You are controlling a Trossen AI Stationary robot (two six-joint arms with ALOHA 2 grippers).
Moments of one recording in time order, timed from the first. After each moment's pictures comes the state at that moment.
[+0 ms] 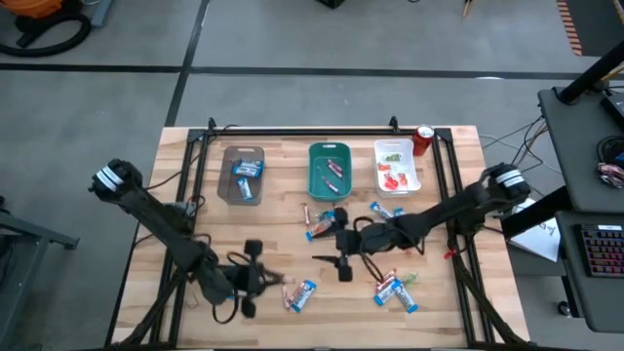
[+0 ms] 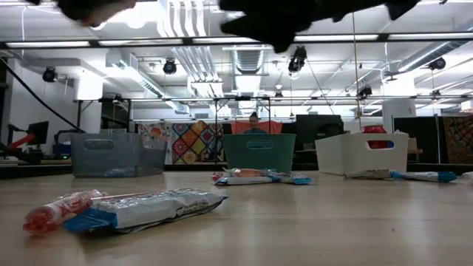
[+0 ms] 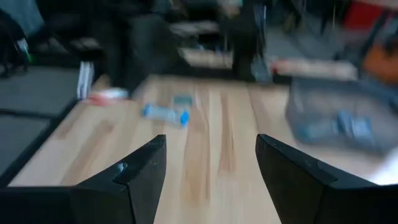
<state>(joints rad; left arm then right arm) -0.77 1.42 0.74 0.19 -0.72 -0.13 0.32 1.65 0.91 0.51 0.25 -0.01</state>
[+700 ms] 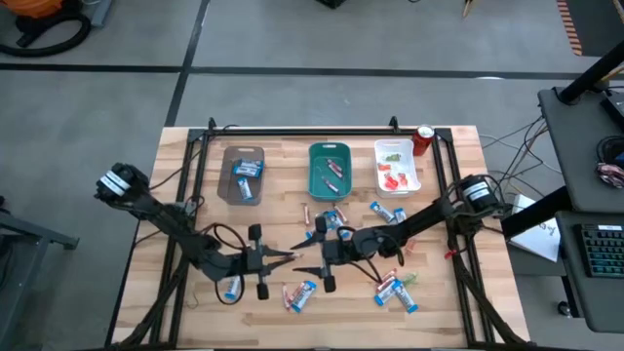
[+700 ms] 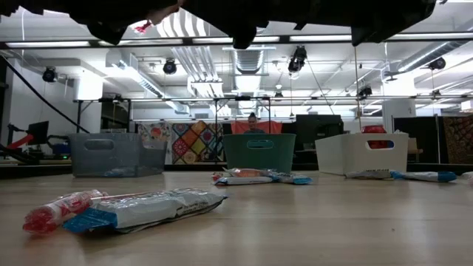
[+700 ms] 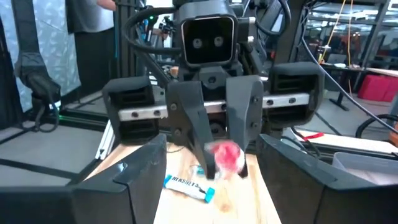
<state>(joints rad) -0.66 1.49 0.57 0.83 -0.83 0.06 0.31 1.91 1.00 0.98 0.15 -0.10</state>
